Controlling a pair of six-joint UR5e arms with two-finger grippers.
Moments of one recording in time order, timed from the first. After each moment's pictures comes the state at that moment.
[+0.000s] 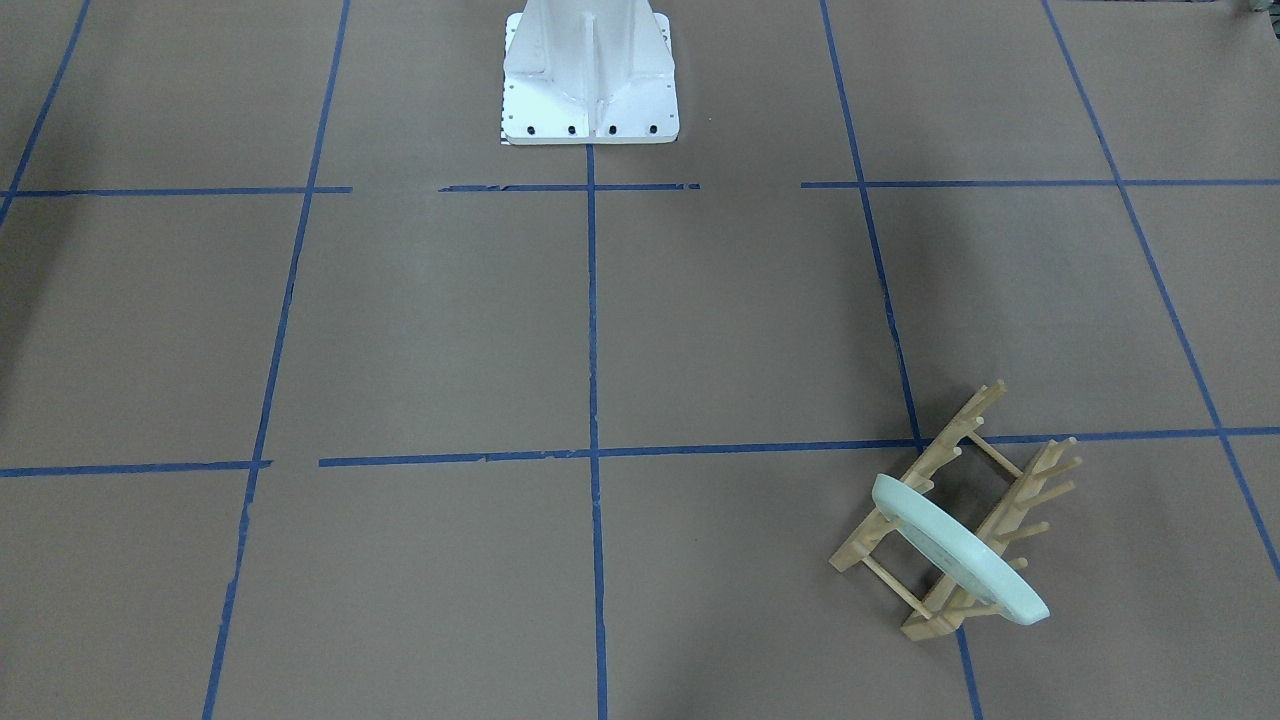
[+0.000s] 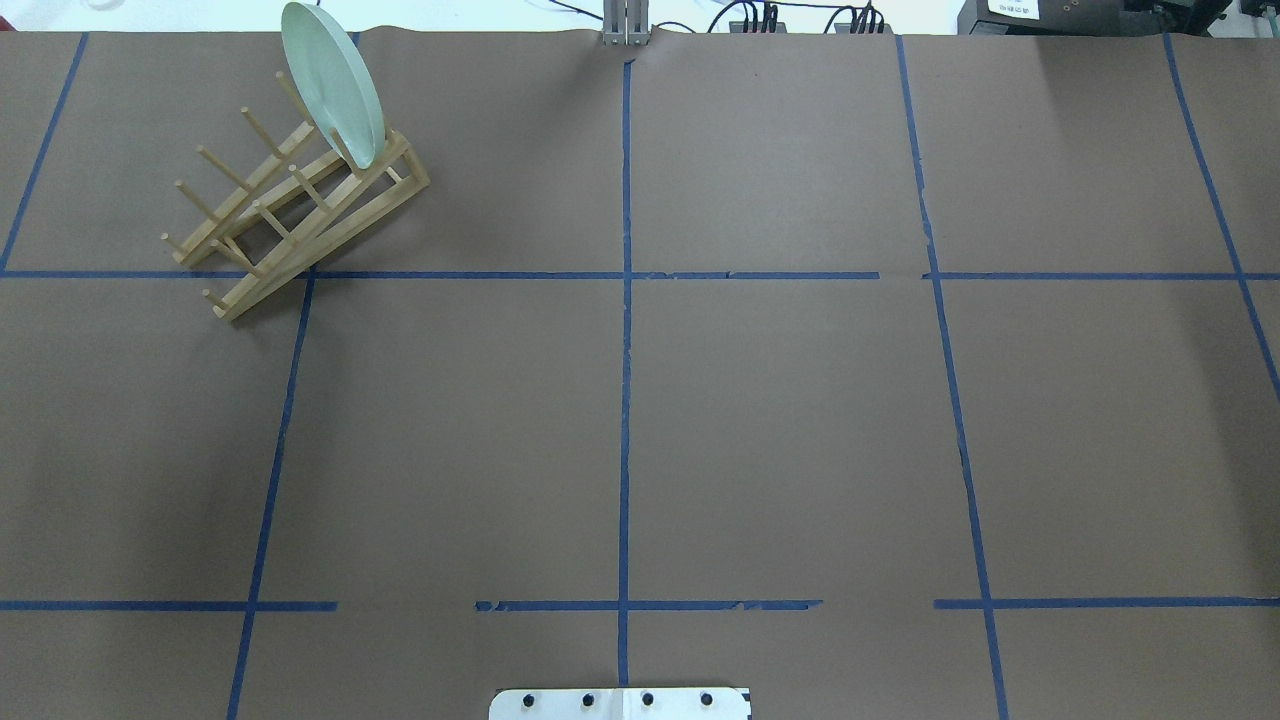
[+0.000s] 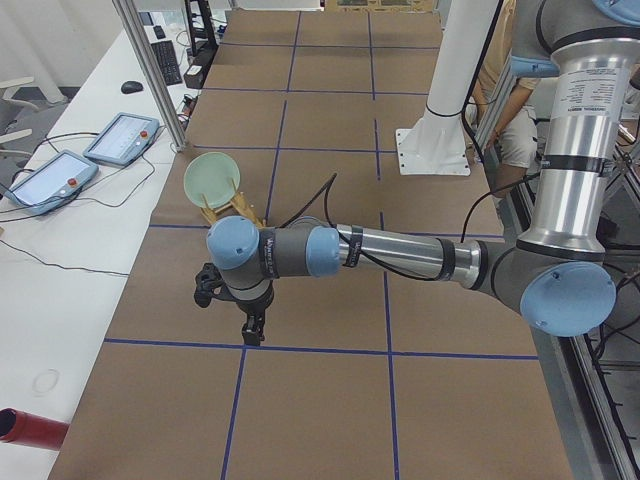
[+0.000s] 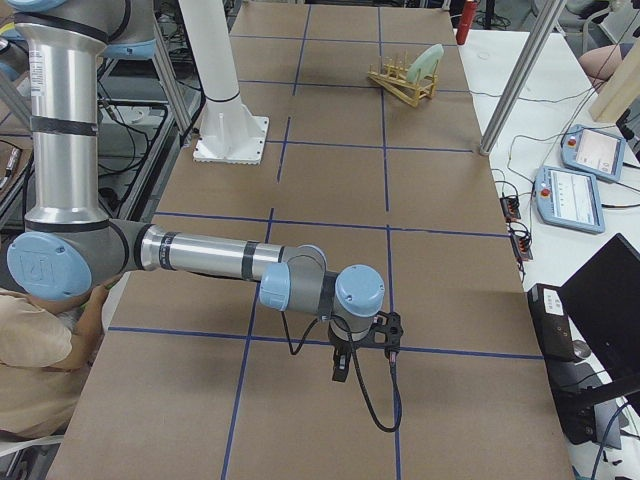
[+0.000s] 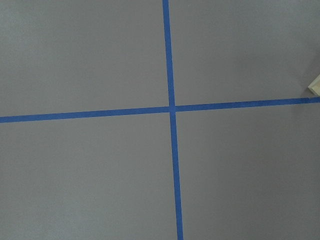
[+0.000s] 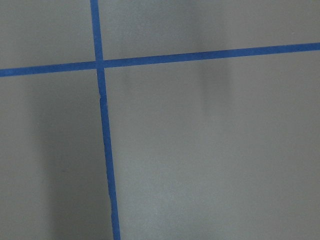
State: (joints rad) left arm -1.62 -1.65 -1.62 -1.39 -2.39 0.14; right arm 1.62 -1.63 1.56 -1.62 2.32 -0.02
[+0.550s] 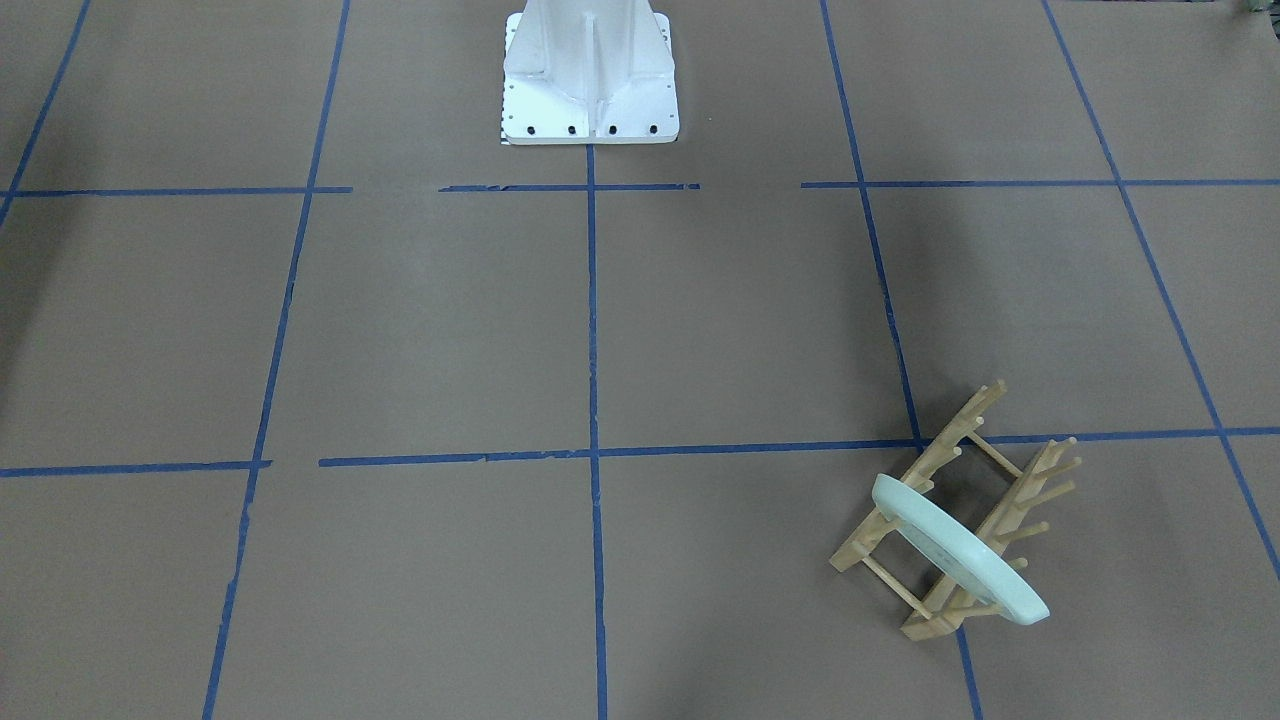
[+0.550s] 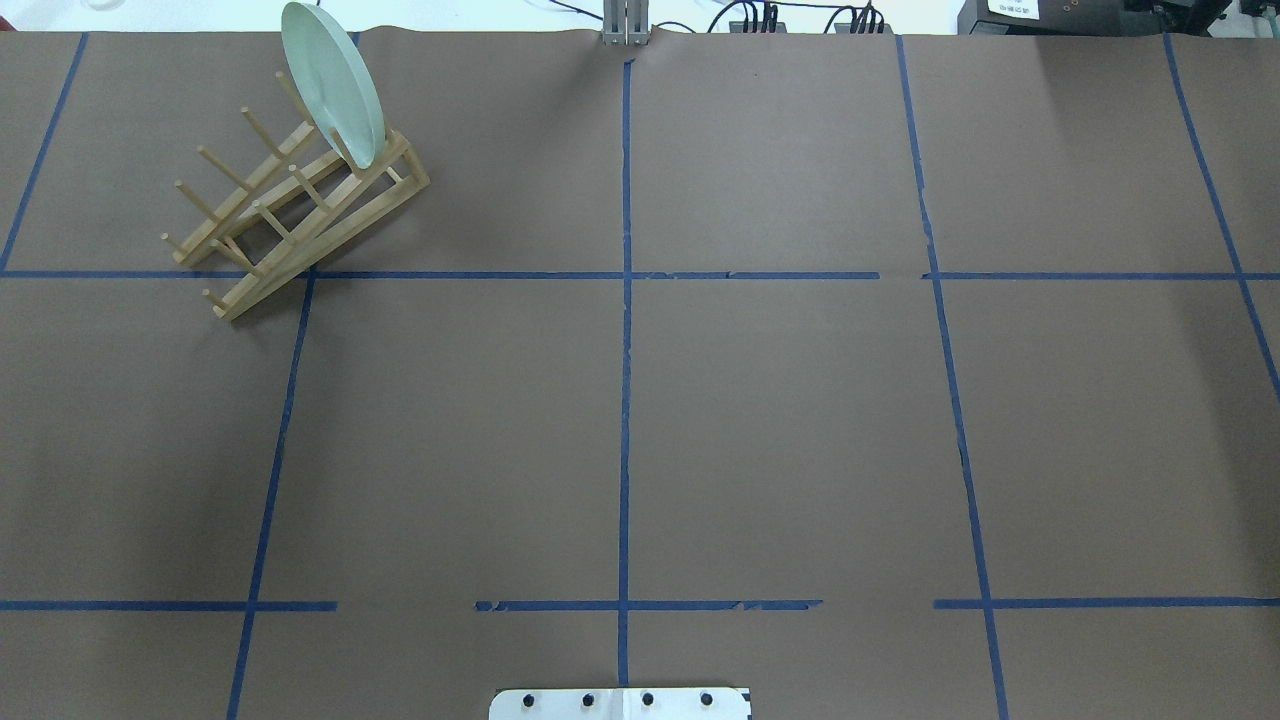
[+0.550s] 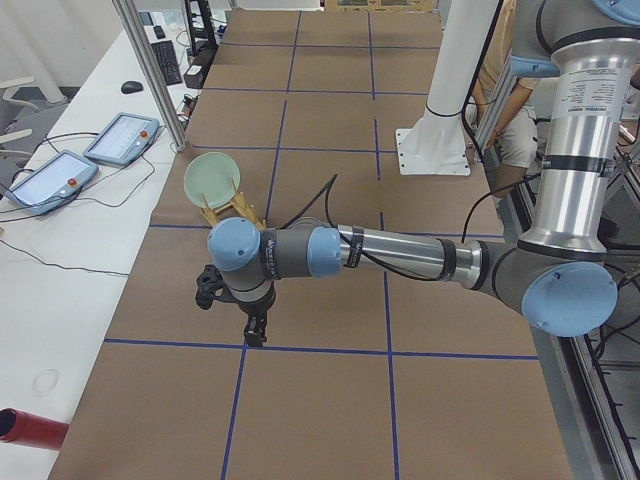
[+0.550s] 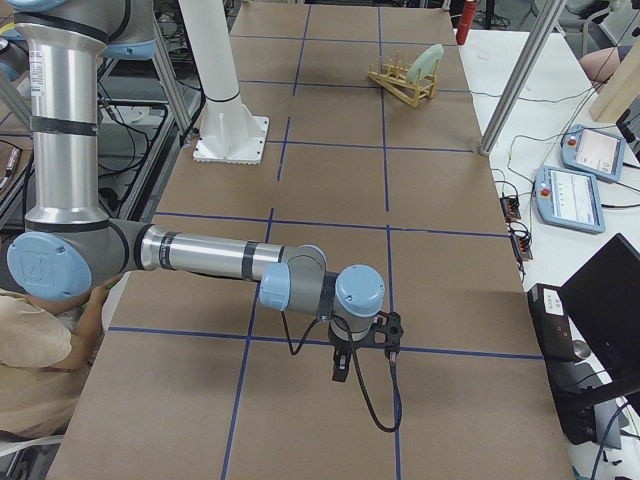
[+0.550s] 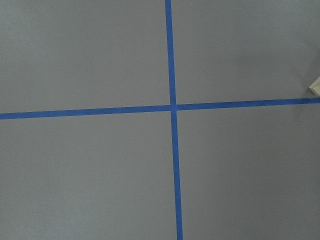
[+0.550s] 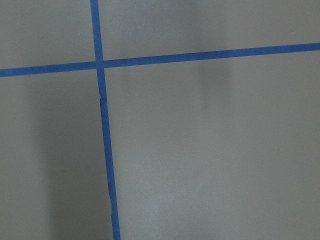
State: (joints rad) left arm -1.62 -1.65 -1.62 -1.39 -2.39 0.13; right arm 1.62 -1.63 1.56 -1.62 2.32 -0.02
